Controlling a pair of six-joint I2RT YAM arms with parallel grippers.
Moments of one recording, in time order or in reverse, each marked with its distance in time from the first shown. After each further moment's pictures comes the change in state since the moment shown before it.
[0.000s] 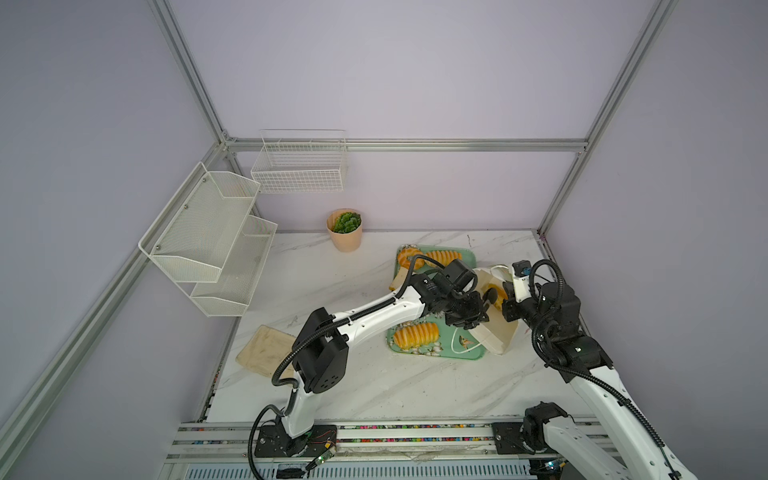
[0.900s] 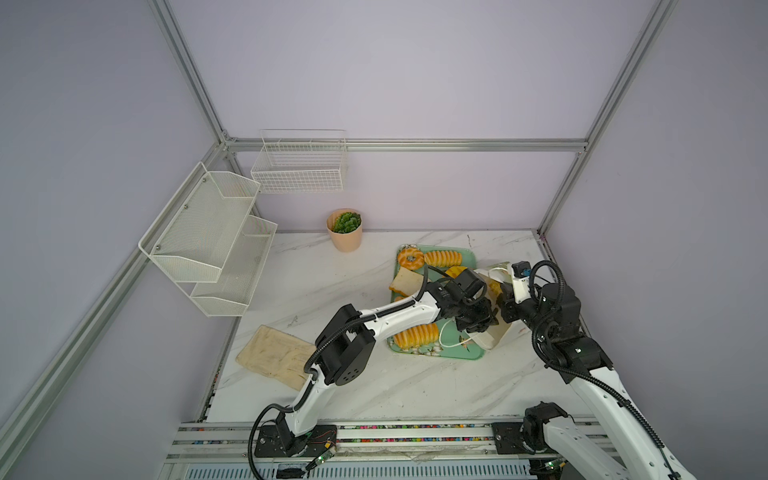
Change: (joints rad) left arm -0.016 0.161 0.068 0.099 -0.008 -0.119; right arm 0.000 -0.010 -0.013 0.008 -0.050 0.022
